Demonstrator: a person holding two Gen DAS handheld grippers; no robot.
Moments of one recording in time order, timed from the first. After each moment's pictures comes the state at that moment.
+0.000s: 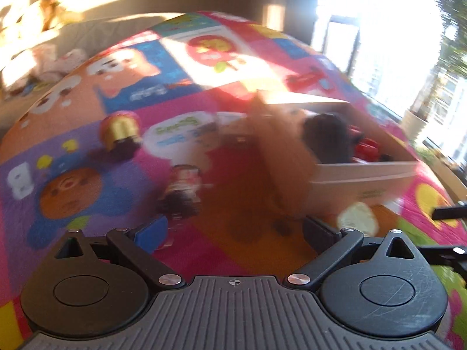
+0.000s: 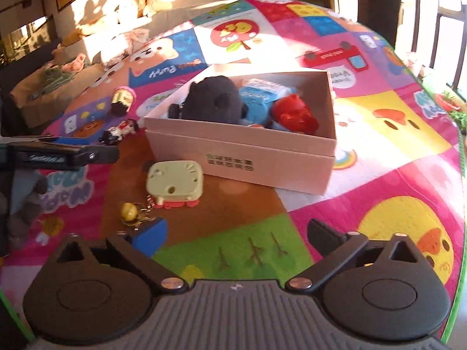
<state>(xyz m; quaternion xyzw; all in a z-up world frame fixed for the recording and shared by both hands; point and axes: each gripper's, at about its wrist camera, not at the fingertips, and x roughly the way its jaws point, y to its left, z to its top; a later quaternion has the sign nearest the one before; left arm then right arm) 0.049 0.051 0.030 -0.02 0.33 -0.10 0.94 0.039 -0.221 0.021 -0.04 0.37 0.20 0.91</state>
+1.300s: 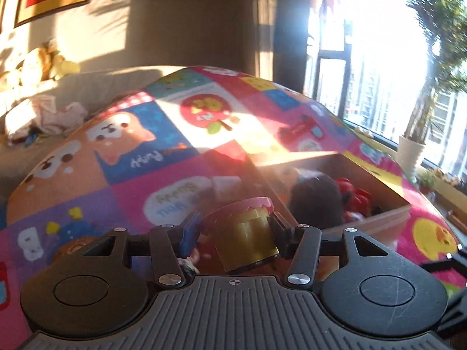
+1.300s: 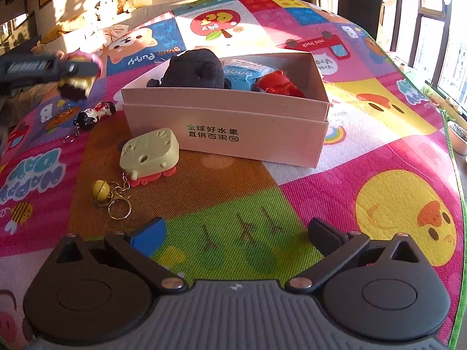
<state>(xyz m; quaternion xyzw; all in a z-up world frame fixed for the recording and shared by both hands) 0.044 0.039 0.063 0.00 0.23 -0.09 0.97 0.033 -0.215 -0.011 -0.05 0.37 0.16 0.91</state>
